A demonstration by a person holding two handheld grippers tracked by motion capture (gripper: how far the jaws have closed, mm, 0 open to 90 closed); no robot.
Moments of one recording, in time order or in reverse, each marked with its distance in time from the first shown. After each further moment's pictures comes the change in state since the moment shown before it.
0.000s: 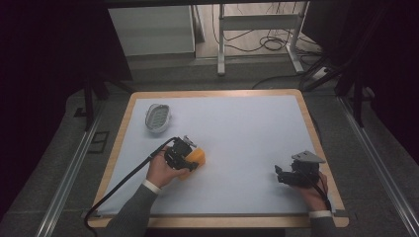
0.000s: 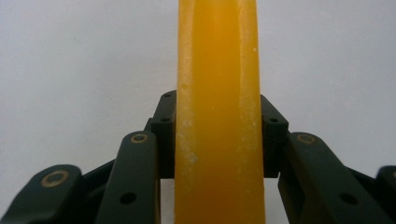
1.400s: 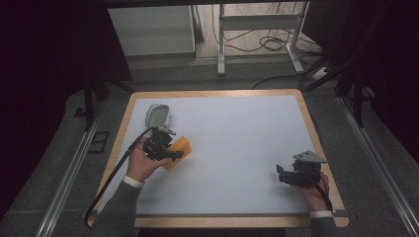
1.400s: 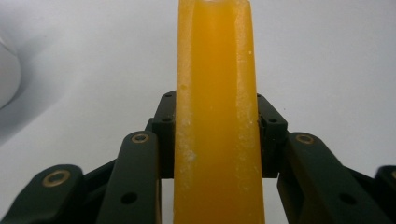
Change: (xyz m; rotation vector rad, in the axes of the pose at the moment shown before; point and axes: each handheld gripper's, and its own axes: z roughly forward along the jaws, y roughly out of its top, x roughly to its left) left arm 0.034 -0.013 -0.057 -0.112 0.016 -0.073; right arm -0.003 0.000 -0.002 -0.004 -0.013 0.015
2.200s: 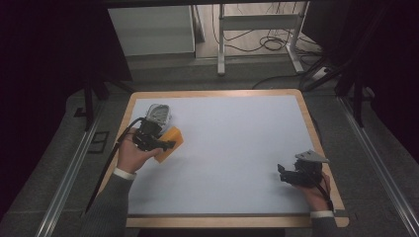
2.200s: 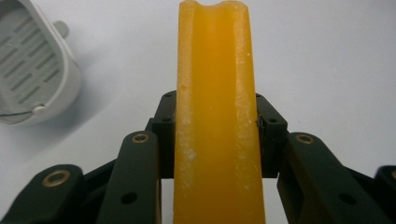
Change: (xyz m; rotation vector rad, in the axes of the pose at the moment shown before) left arm 0.023 0.010 -0.028 -0.040 0.036 -0.026; right arm -0.004 0.000 -0.001 0.000 -0.003 0.019
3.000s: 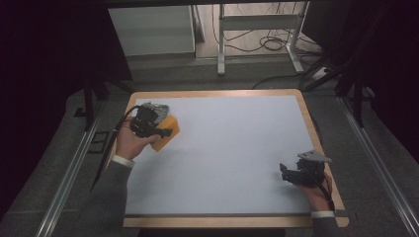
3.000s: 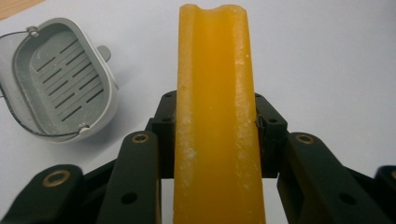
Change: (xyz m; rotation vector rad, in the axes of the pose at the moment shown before) left arm 0.026 0.022 -0.003 -0.006 0.020 -0.045; right arm -0.005 -0.001 -0.001 0.003 -0.021 0.028
